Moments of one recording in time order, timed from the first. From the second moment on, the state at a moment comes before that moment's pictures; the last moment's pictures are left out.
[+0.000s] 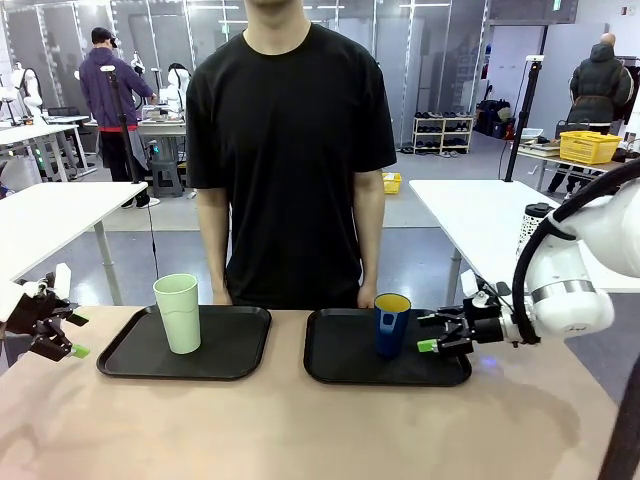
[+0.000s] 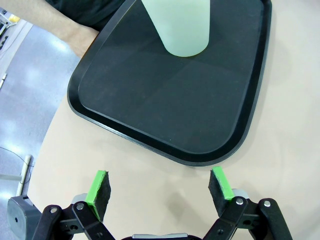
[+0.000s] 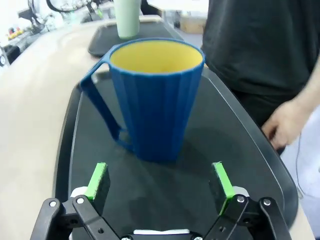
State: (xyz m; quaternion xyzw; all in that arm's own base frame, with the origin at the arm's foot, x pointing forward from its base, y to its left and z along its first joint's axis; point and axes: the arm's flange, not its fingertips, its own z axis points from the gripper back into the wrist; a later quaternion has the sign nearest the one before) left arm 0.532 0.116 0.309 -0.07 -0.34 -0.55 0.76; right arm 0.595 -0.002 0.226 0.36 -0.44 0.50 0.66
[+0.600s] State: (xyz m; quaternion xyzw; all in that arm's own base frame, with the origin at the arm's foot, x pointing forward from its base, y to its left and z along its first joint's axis) left arm 0.532 0.116 0.309 -0.07 -0.34 -0.55 0.76; right arm 0.568 -0.011 0.263 0.30 -0.42 0.50 0.70
